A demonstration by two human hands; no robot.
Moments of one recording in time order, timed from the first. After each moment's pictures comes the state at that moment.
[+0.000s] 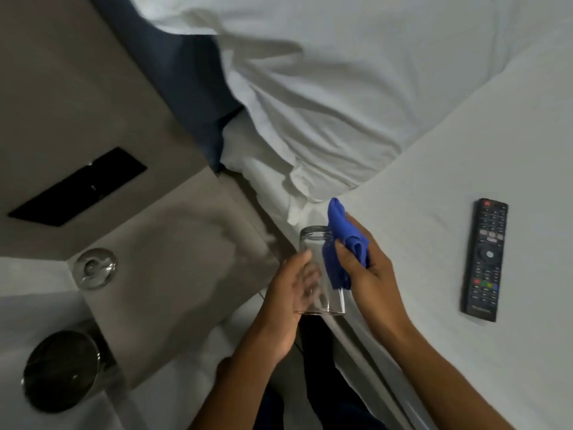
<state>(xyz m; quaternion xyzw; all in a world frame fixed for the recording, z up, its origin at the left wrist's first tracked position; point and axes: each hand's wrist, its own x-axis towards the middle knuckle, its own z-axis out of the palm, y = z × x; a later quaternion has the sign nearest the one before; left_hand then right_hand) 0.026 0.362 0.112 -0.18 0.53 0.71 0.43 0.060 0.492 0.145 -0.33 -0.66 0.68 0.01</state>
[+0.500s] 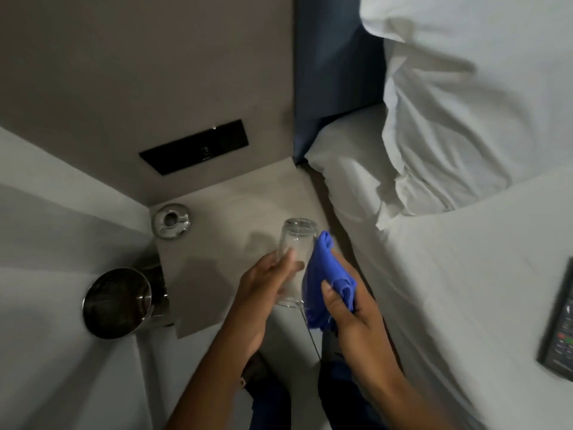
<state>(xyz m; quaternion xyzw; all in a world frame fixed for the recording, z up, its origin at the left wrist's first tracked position) 0.022 0.204 0.139 -0.21 0.65 0.66 0.29 0.076 0.351 0.156 -0.18 -0.67 0.71 -0.12</state>
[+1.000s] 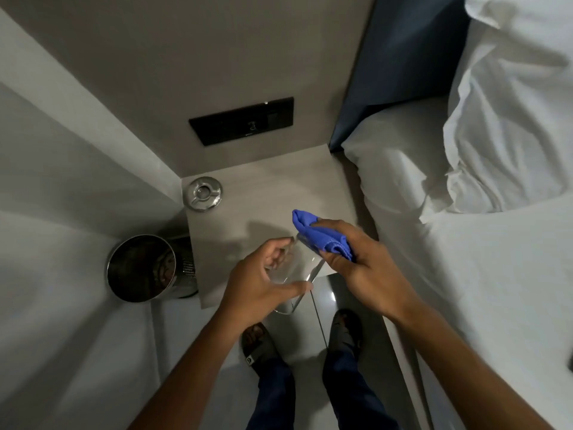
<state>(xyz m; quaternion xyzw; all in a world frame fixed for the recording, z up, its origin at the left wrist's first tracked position) 0.045 0.118 0.117 -0.10 0.82 0.53 0.21 0.019 0.310 0.175 0.01 -0.83 0.52 -0.20</state>
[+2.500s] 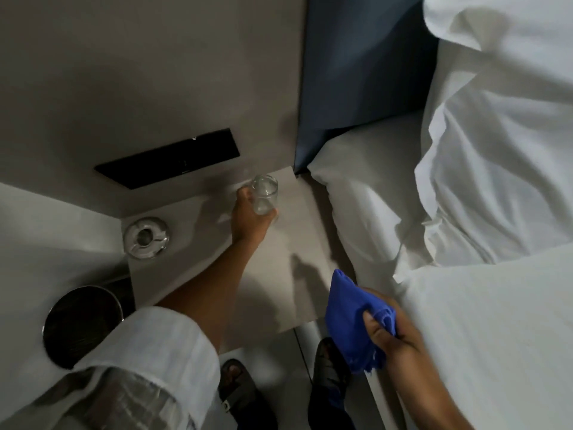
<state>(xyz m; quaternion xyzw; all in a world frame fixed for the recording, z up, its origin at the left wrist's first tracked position) -0.196 0.203 -0.058 -0.22 0.86 0.45 0.06 0.001 0.416 0.090 -0.34 -0.64 0.67 -0.19</state>
